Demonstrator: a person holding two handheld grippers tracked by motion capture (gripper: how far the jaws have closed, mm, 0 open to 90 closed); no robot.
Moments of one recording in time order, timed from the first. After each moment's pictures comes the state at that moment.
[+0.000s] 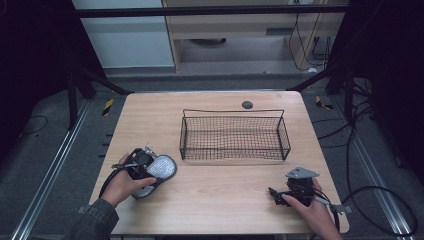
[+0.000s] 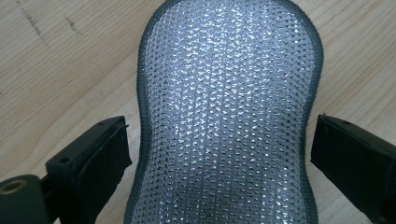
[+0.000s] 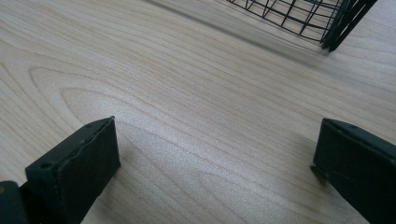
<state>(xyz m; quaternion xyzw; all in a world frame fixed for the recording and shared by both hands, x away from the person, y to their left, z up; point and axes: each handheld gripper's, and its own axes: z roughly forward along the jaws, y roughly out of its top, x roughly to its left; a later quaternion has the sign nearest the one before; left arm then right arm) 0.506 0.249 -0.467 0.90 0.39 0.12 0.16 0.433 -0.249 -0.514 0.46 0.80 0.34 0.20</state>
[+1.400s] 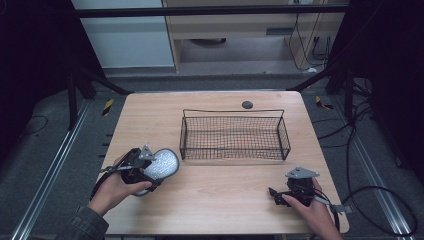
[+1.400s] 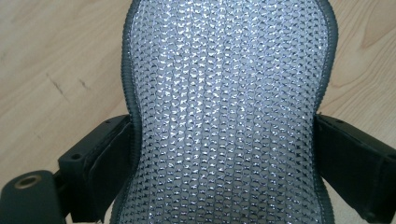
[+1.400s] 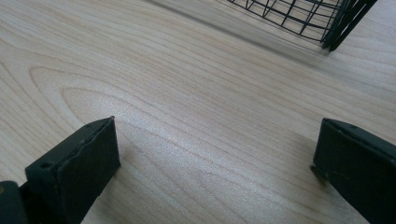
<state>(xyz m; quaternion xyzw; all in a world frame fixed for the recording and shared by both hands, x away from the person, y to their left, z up) 0.477 0.242 -0.419 0.91 0.31 0.15 0.22 0.433 -0.249 -0.514 0.46 0.80 0.34 0.20</state>
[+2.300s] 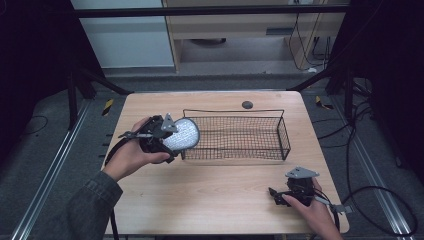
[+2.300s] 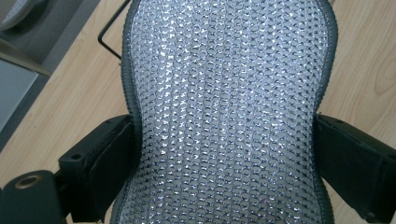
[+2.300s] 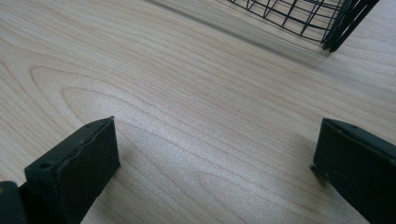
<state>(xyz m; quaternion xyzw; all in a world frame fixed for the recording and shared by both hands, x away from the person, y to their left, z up) 0.521 0.176 -0.337 0.93 0.21 0.22 0.22 0.433 -0.249 -0.514 0.46 0.80 0.34 0.20</state>
